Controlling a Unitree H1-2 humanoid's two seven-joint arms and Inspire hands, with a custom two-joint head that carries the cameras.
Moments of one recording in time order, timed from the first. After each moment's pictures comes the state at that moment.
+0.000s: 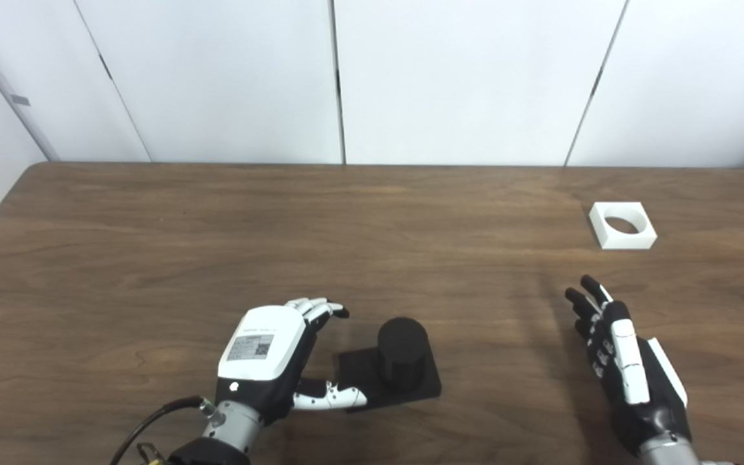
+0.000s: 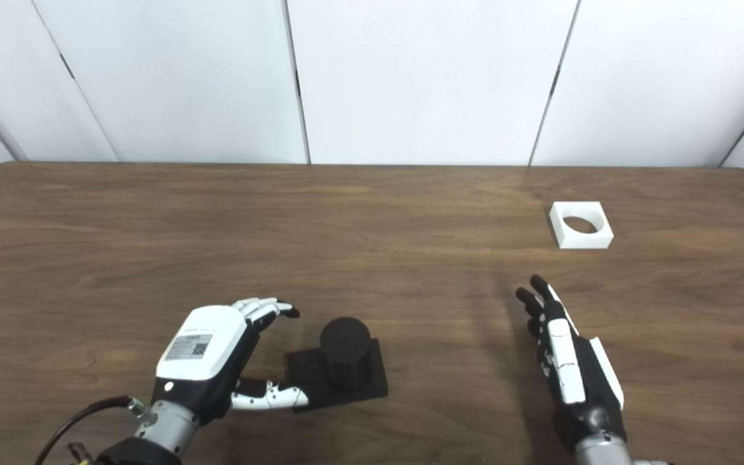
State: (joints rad) left arm 0.17 0.12 -0.24 -0.53 1.16 0.11 -0.40; right arm 0.29 -0.14 0.00 -0.49 0.13 0.31 -0.03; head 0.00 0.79
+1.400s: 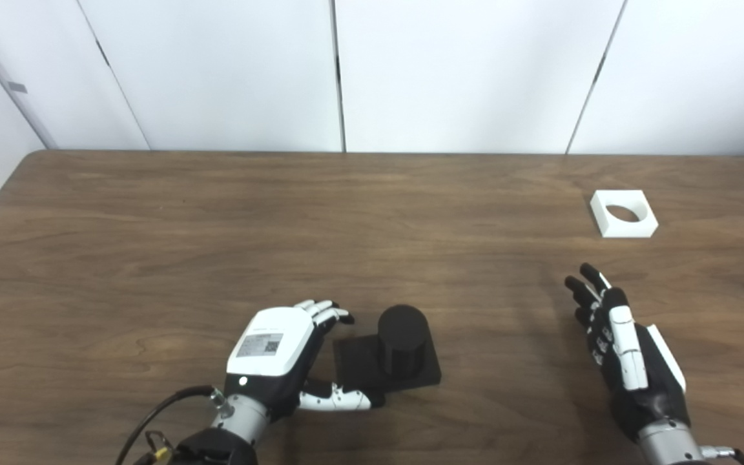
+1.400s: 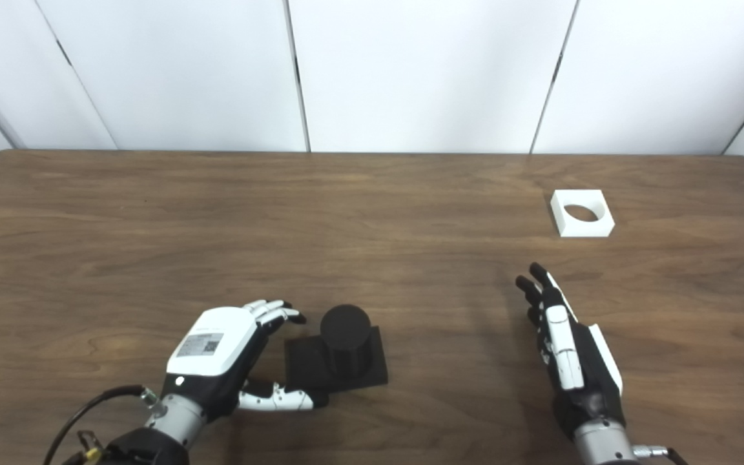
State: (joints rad) left arm 0.18 0.12 -0.28 -0.53 1.18 0.14 -0.49; right arm 0.29 -0.14 0.00 -0.50 0.11 0.34 -0.02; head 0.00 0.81
